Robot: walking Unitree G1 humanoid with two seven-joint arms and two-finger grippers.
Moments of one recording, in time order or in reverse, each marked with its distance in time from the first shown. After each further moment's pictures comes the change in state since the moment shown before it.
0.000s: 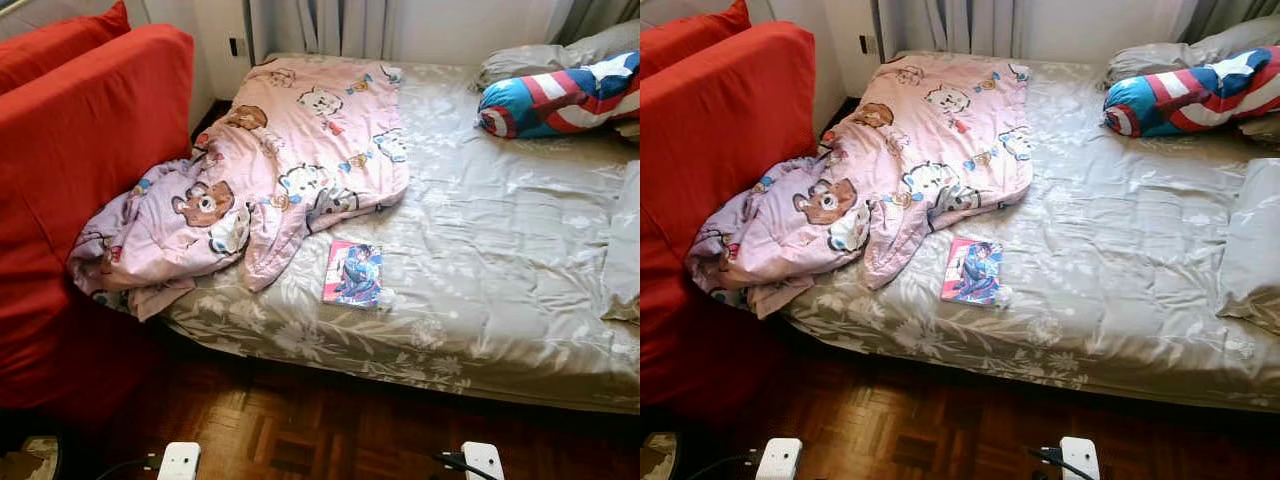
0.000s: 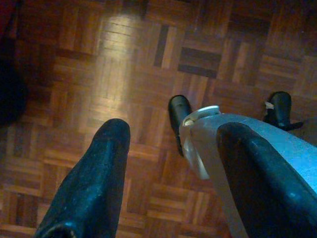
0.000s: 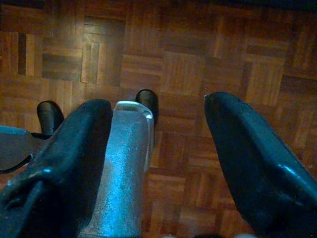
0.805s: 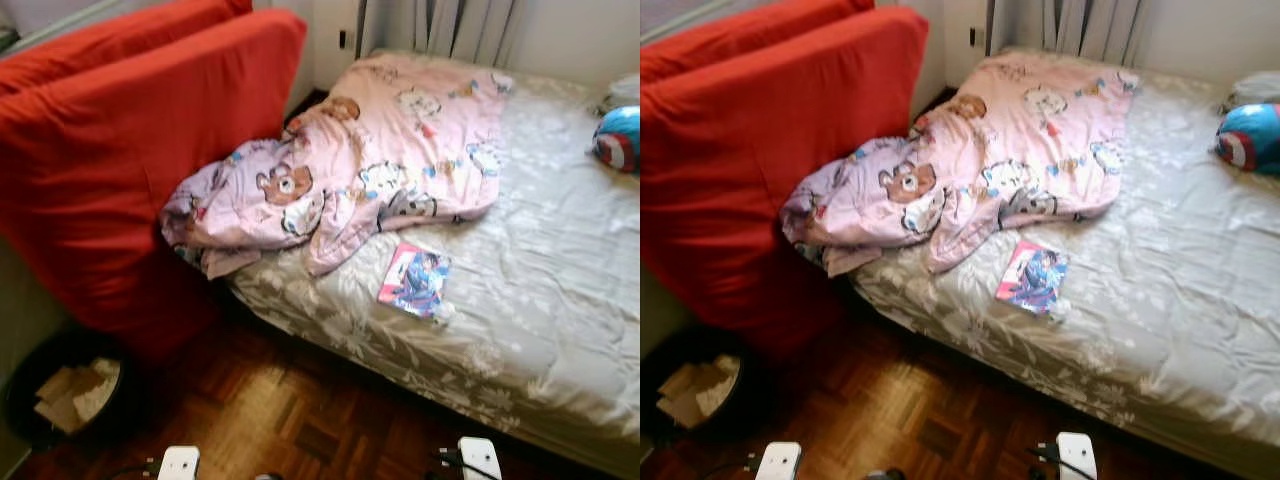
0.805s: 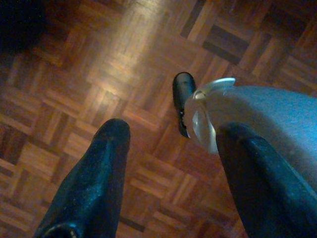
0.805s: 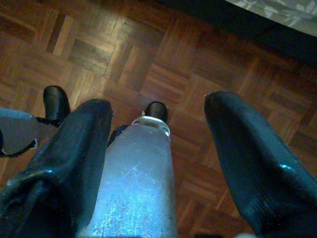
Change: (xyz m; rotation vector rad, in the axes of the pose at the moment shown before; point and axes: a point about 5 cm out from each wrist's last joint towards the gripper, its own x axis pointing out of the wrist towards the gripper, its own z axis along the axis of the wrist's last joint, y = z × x) left arm -0.001 0.001 -0.005 -0.006 0.014 0.005; right arm 0.001 0.002 0.004 -0.016 -0.020 0.026
